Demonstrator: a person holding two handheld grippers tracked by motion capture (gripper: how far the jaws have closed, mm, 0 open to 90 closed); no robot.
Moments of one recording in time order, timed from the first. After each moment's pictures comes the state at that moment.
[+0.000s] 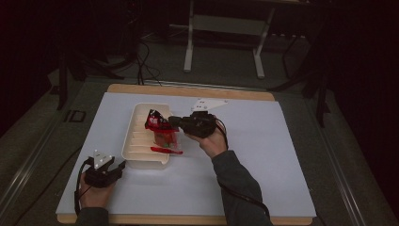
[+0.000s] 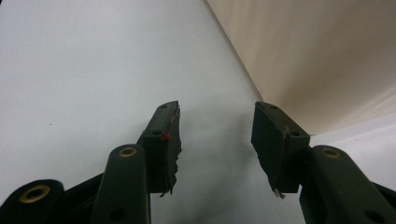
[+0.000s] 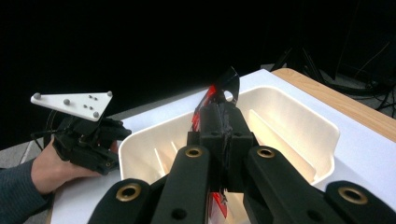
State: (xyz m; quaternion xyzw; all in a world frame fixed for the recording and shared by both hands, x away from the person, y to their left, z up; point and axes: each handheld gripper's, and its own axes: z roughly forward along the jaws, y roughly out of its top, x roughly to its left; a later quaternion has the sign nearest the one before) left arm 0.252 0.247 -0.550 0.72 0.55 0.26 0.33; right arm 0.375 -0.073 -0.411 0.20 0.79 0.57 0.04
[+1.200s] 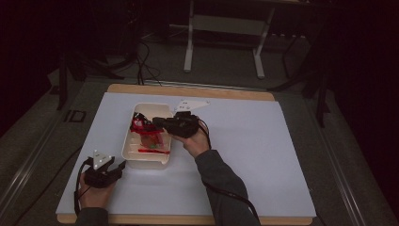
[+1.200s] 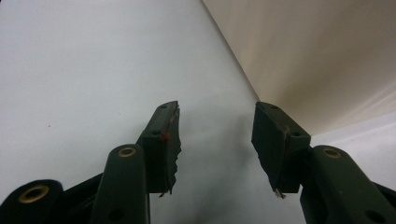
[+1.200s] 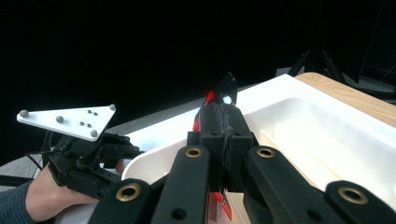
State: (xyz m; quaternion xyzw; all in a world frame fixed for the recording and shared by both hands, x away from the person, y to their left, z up) left arm 0.251 0.248 -0.550 0.72 0.54 0.26 0.34; right arm 0.382 -0.029 -0.430 0.19 0.79 0.59 0.01
